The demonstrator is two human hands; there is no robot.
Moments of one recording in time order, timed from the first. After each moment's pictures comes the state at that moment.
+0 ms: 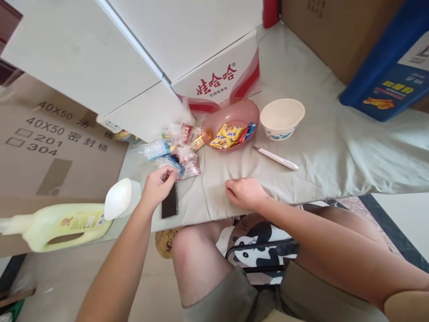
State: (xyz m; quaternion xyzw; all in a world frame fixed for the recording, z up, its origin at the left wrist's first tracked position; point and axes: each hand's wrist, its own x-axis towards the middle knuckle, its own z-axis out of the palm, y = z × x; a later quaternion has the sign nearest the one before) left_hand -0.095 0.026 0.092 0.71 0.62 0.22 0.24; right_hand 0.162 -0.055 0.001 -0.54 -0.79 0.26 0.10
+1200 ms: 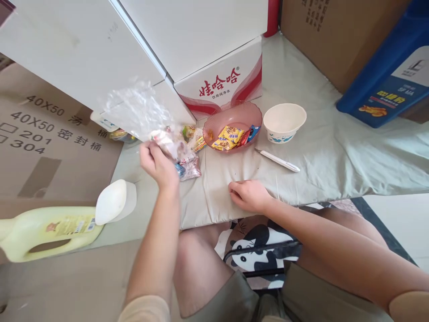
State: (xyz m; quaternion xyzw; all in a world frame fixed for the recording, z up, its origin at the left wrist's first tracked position) left_hand -0.035 0.066 0.080 0.55 0.57 0.61 0.01; right_hand 0.164 -0.057 0.000 -0.55 -0.79 0.26 0.12
